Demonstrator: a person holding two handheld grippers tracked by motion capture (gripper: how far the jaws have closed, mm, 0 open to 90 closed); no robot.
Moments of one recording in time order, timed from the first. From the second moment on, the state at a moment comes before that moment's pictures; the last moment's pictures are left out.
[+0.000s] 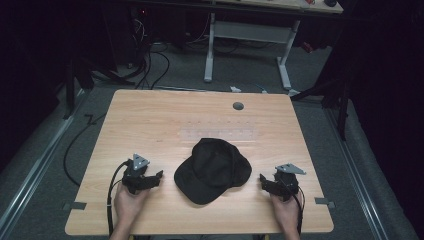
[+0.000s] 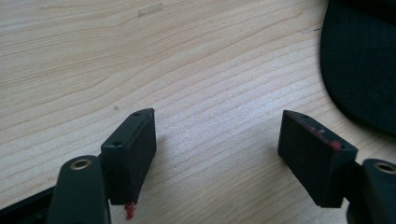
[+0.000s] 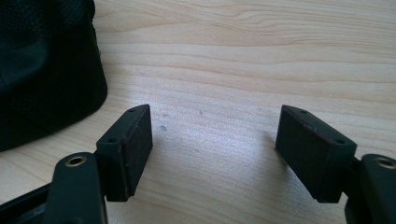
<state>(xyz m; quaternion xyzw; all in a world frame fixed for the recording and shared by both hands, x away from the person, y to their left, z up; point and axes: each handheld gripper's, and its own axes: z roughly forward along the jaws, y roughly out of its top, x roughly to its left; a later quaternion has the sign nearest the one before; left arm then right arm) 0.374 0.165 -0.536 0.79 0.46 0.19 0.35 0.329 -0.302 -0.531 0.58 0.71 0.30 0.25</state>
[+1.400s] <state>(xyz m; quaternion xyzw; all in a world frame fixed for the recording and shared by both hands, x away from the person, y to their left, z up) 0.374 0.165 -0.536 0.79 0.46 0.19 0.36 0.322 -0.302 -0.528 0.59 0.71 0.31 0.25</state>
